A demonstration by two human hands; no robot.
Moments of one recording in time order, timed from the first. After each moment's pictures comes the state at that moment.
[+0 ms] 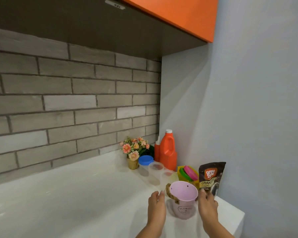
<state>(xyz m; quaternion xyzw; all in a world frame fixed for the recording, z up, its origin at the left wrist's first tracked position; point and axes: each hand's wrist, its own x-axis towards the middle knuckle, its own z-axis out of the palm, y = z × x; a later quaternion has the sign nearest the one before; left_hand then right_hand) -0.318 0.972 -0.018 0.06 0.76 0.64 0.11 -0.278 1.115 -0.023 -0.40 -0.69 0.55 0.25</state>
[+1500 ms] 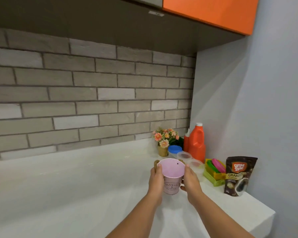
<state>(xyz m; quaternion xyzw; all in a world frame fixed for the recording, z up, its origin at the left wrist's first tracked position) -0.299 0.894 0.014 -0.02 0.67 0.74 0.04 -0.294 1.000 0.009 -0.19 -0.69 0.68 0.14</state>
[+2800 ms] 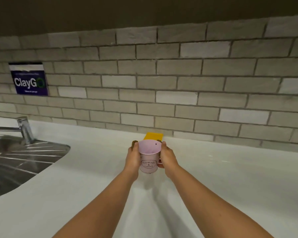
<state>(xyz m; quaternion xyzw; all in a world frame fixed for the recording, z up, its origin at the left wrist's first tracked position) -0.207 0.263 0.037 -0.27 0.61 0.70 -0.26 -0.272 0.353 0.041 0.10 -0.73 0.66 -0.16</state>
